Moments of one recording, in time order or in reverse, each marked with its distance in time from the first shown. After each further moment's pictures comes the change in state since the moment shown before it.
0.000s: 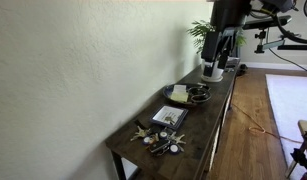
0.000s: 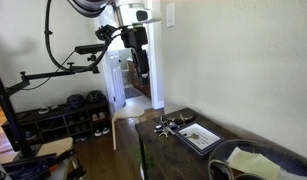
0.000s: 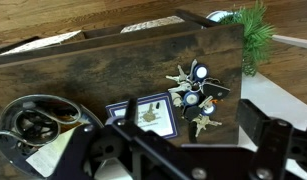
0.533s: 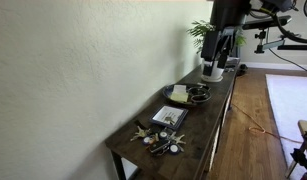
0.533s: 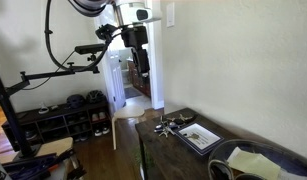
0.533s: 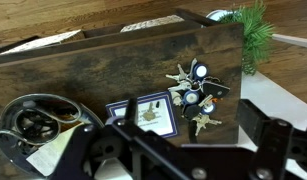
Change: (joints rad) arm 0.000 0.000 -0.001 0.003 0.000 0.000 0.000
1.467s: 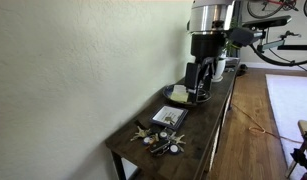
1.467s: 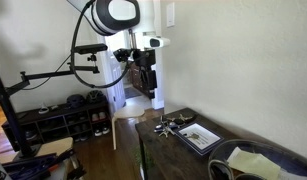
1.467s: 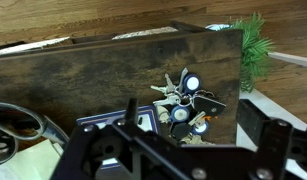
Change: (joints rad) arm 0.049 0.235 0.005 0.070 0.004 0.091 -0.002
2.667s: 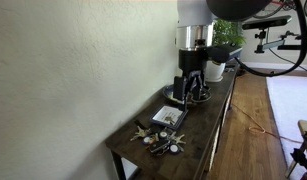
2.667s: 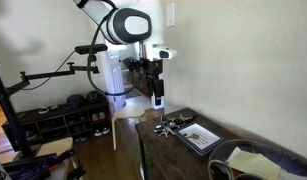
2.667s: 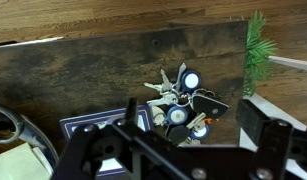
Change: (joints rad) arm 0.004 0.152 0.000 0.084 -0.001 0.034 -0.014
